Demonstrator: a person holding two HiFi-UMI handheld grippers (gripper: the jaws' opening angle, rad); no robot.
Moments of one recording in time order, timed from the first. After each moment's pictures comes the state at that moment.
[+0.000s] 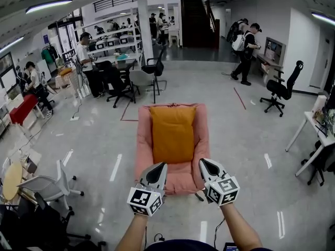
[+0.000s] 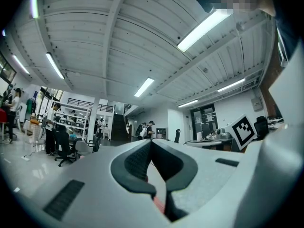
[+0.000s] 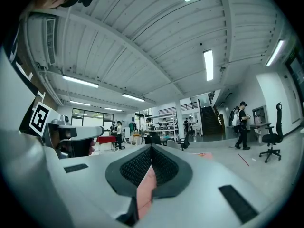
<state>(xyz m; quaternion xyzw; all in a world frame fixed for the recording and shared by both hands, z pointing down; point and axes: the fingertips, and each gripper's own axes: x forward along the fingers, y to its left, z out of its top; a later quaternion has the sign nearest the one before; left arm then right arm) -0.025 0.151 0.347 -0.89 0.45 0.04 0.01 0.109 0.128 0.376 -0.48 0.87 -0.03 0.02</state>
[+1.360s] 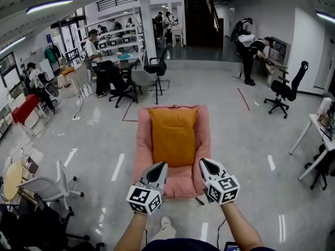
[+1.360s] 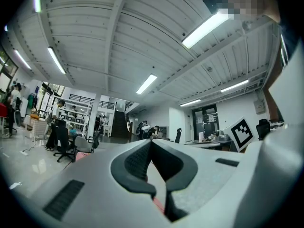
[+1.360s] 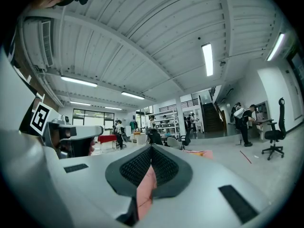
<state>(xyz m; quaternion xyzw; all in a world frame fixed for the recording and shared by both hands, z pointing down) -0.007 0.098 0.364 -0.89 0.46 0.04 -0.01 0.128 0.073 0.395 -0.47 0.88 -0.04 0.01</state>
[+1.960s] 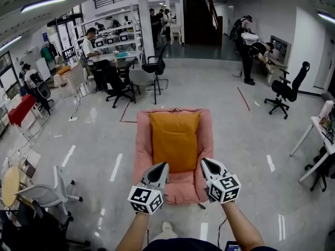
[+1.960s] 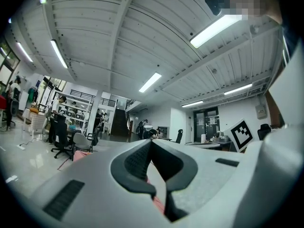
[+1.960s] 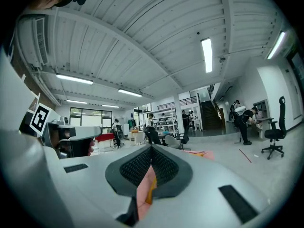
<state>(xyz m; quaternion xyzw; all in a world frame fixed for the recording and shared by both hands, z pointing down) -0.024 0.020 0.372 -0.89 0.45 0.04 -0.03 0.114 -0.003 0.400 -0.48 0.87 -0.05 0.00</state>
